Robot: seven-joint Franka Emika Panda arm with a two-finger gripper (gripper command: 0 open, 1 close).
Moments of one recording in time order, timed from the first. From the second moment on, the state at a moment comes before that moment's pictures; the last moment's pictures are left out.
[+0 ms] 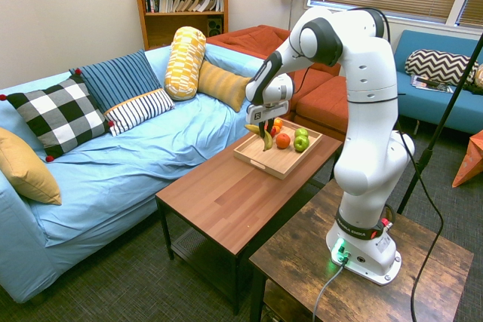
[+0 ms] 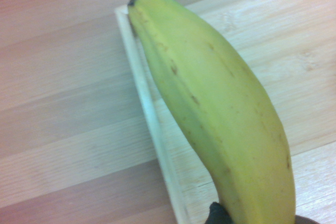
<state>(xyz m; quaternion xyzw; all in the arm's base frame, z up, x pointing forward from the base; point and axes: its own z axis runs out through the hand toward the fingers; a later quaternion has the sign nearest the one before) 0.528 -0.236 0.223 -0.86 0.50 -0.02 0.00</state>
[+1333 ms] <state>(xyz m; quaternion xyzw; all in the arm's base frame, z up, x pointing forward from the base) 0.541 -0.294 0.125 -0.85 0.52 0.02 -0.02</state>
